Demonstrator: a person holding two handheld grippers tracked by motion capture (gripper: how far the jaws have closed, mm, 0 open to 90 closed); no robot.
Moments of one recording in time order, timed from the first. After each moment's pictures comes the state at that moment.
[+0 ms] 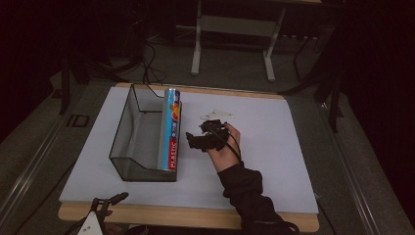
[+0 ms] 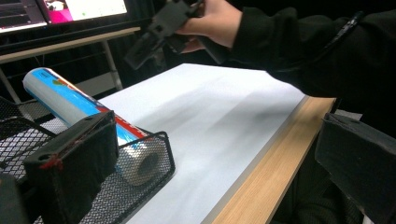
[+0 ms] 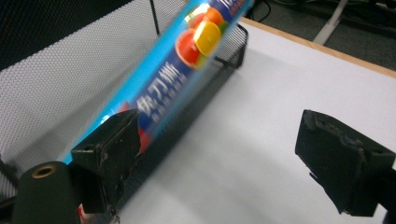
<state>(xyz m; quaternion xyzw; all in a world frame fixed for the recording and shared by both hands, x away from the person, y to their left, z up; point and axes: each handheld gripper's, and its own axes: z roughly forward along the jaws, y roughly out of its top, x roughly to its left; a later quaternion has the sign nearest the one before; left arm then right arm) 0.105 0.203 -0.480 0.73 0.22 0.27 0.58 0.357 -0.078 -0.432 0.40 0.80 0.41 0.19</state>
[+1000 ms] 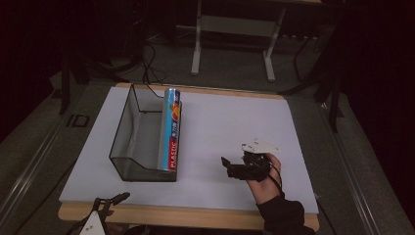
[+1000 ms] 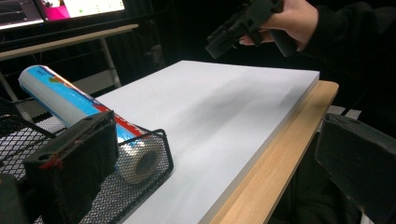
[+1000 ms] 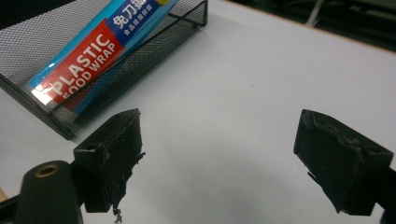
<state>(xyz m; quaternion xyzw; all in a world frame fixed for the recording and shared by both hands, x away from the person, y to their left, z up) 0.106 0.201 -0.482 0.74 0.22 0.27 0.58 0.285 -0.183 -0.447 0.40 0.79 0.42 0.21</state>
